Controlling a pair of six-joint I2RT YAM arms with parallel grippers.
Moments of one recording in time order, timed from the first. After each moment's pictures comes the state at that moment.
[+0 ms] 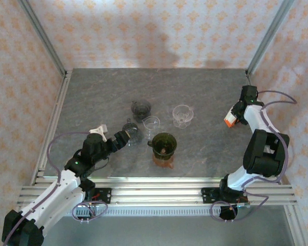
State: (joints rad) left arm -0.41 0.63 0.30 -0.18 0.11 -0.96; right arm -0.23 1.58 1.11 -0.60 0.16 0.60
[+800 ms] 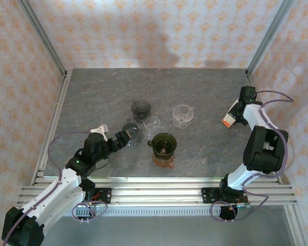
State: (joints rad) left arm -0.41 0.66 0.30 -0.17 0.11 -0.95; right arm -0.23 1.62 1.12 -0.62 0.14 0.53
